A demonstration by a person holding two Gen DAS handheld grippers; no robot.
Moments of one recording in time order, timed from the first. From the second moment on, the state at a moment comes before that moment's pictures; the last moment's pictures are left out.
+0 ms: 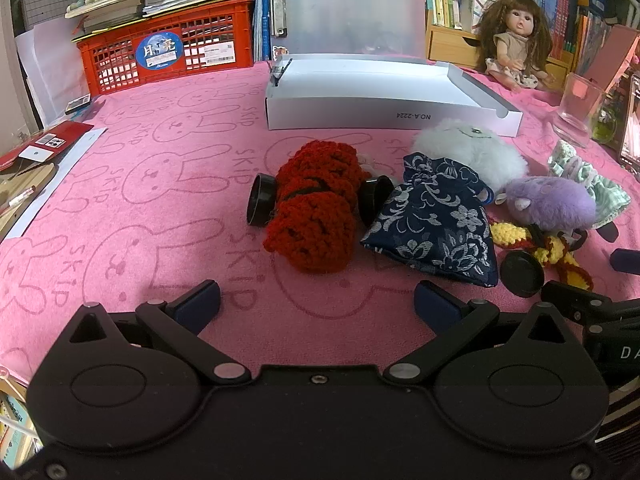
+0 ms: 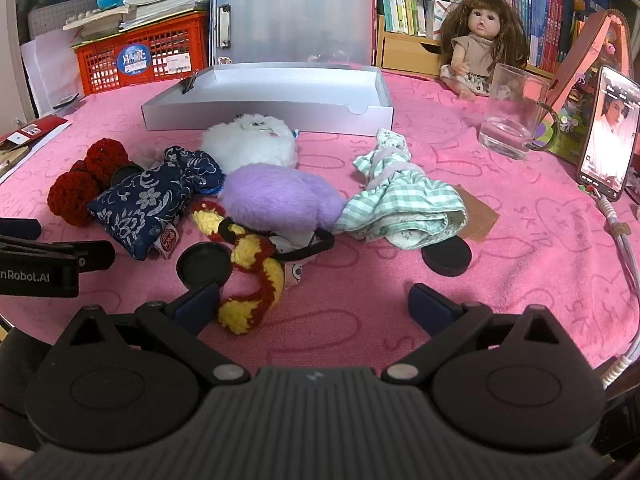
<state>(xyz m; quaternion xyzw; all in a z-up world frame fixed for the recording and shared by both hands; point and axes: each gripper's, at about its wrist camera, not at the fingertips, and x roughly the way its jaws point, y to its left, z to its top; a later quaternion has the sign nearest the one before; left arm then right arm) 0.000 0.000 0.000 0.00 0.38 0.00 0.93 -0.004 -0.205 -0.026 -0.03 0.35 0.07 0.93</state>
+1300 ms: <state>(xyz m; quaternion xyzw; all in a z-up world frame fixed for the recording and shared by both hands) 0.003 0.011 0.001 -0.01 0.39 0.03 0.92 -0.004 -0.205 -0.024 -0.03 0.35 0.07 0.93</state>
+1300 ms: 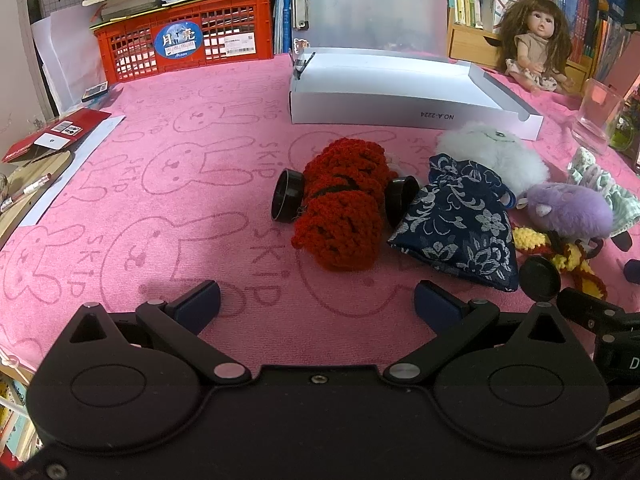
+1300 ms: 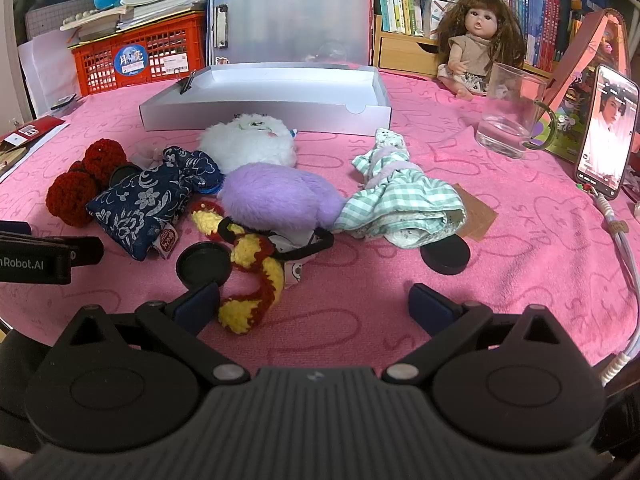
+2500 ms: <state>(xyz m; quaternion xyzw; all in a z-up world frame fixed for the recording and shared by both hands) -0.006 -0.026 0.038 0.02 0.30 -0.10 0.95 0.000 -0.202 0.010 0.01 0.29 0.12 0.95</state>
